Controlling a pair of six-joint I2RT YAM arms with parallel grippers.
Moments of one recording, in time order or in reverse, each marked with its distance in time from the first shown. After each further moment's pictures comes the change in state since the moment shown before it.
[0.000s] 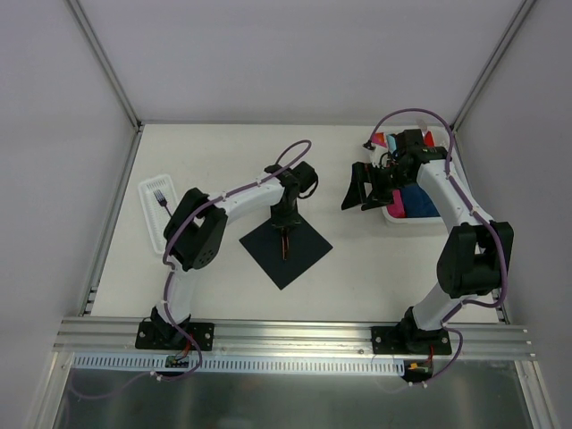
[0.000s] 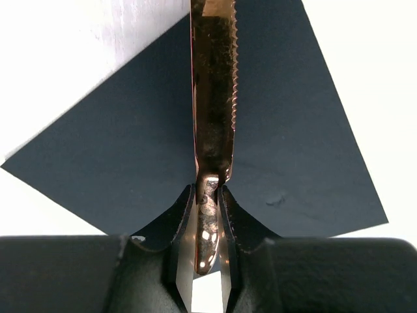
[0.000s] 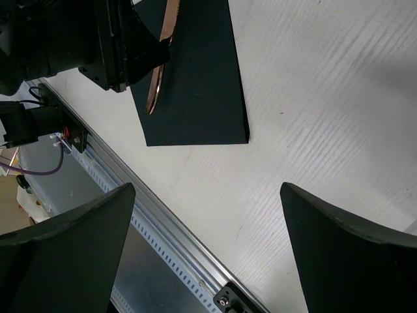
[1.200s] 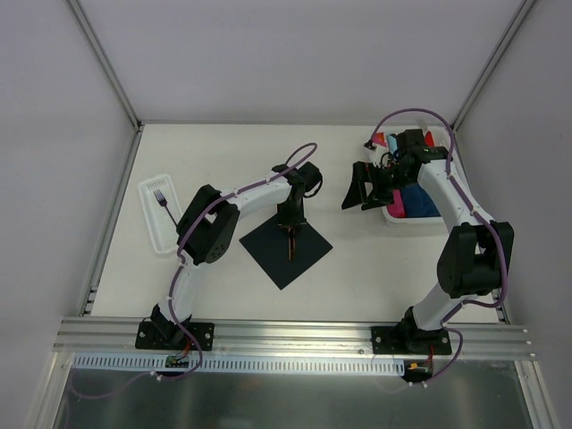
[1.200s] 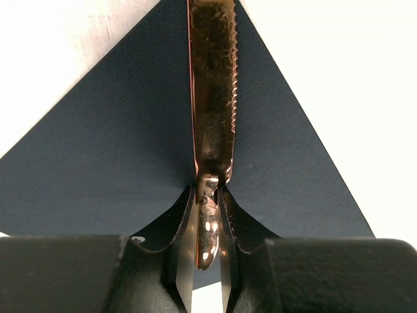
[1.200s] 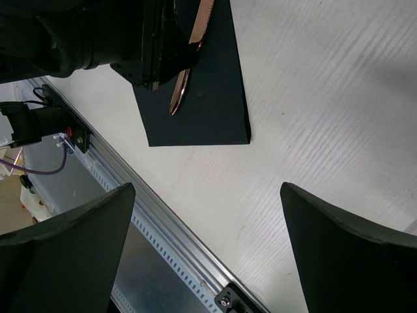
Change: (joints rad) left arm 0.000 0.117 0.091 0.009 0.079 0.045; right arm -0.006 0.000 0.000 0.000 -0.014 0.000
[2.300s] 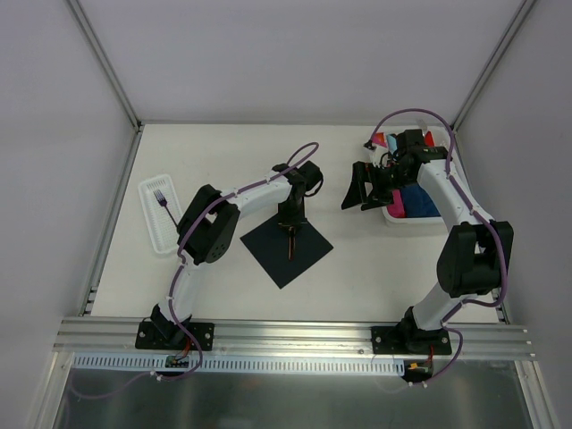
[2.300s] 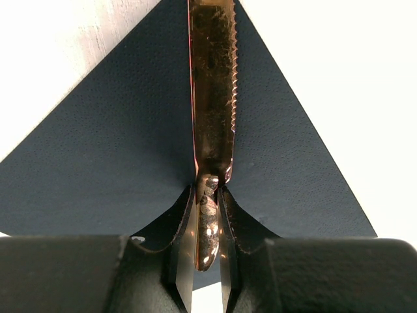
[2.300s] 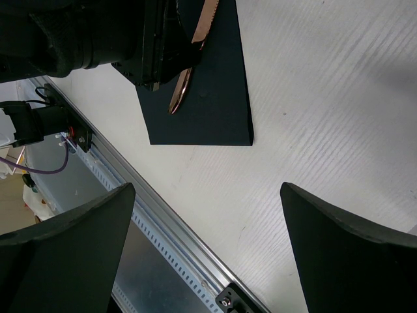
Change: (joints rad) left arm 0.000 0.006 0.013 0.003 0.006 0.034; right arm 0.000 0.004 0.000 0.000 -0.007 0.000
